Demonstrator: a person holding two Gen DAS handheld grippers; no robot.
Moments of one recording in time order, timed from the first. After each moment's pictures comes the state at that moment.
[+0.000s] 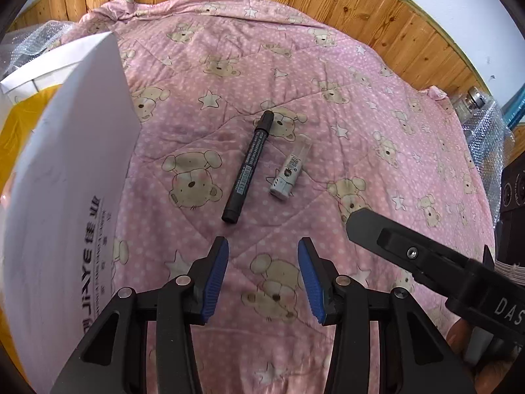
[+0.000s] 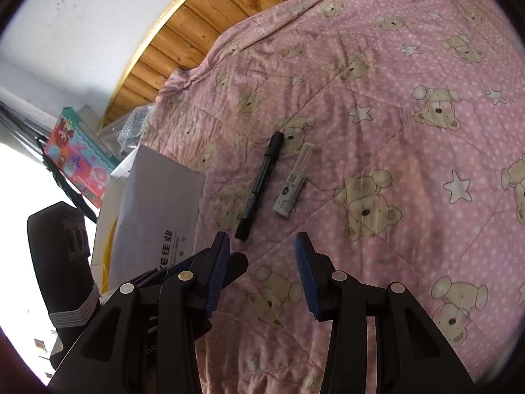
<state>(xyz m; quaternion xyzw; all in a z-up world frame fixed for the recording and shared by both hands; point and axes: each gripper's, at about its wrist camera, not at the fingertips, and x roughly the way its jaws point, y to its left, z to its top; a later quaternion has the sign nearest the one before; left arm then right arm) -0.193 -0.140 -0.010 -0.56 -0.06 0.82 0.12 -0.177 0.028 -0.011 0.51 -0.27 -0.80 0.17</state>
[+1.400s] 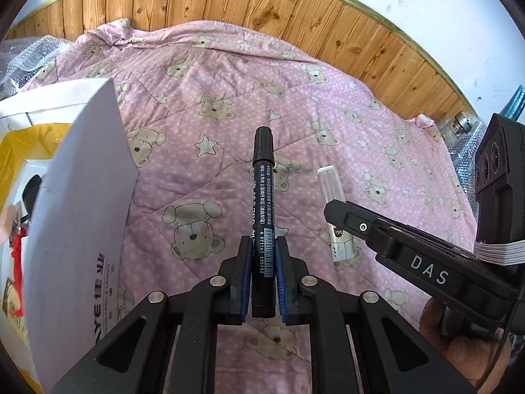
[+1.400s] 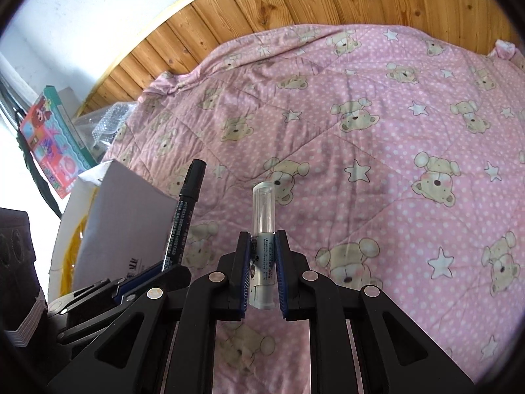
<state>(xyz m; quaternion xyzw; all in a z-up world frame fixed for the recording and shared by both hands) -0.202 -0.155 0.015 -0.50 -0.08 0.85 0.14 -0.204 0.010 0.007 0.48 -0.17 -0.85 0.14</state>
